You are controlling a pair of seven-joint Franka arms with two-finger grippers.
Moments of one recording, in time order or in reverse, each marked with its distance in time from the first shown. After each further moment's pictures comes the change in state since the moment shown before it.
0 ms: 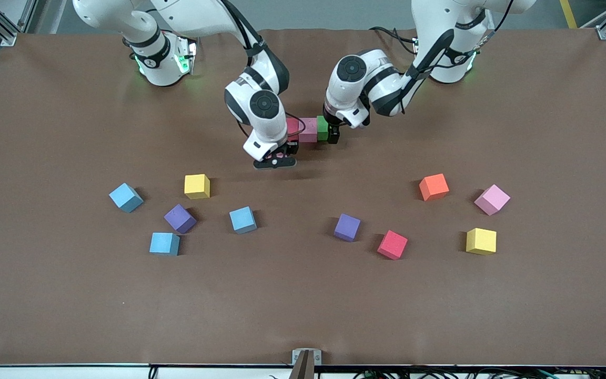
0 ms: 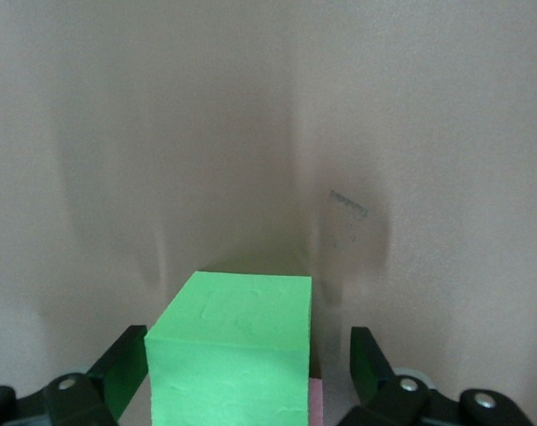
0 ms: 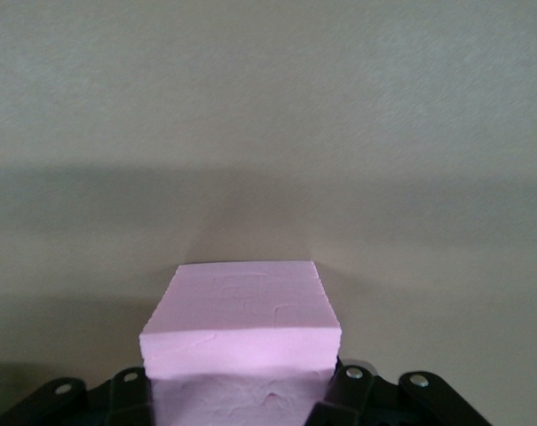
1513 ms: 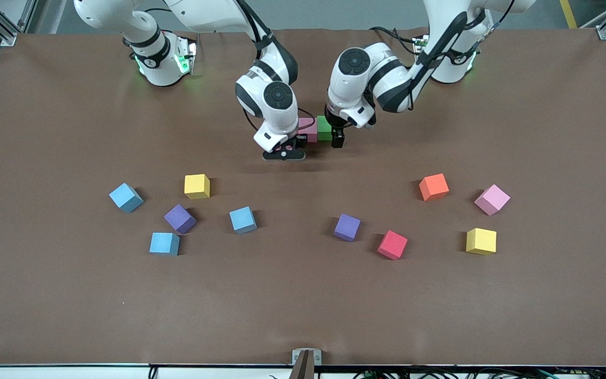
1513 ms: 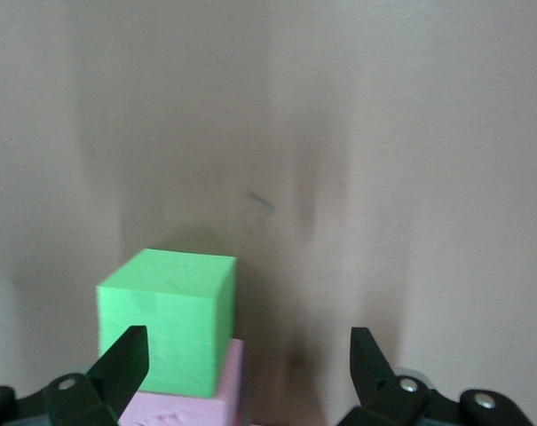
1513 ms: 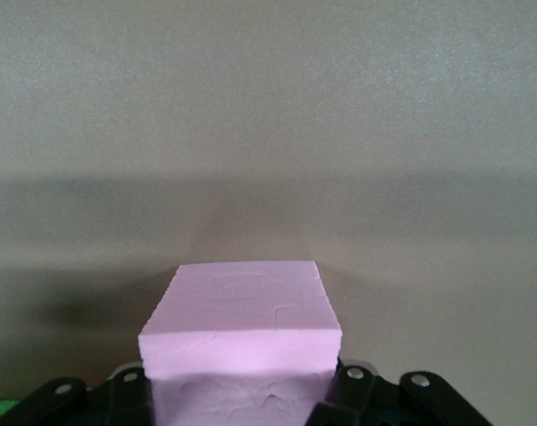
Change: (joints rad) left arm 0.052 -0.098 0.000 0.066 0.001 -0.133 -0.015; right arm 0.058 0.016 -0.007 0.024 -0.002 -0.015 0.095
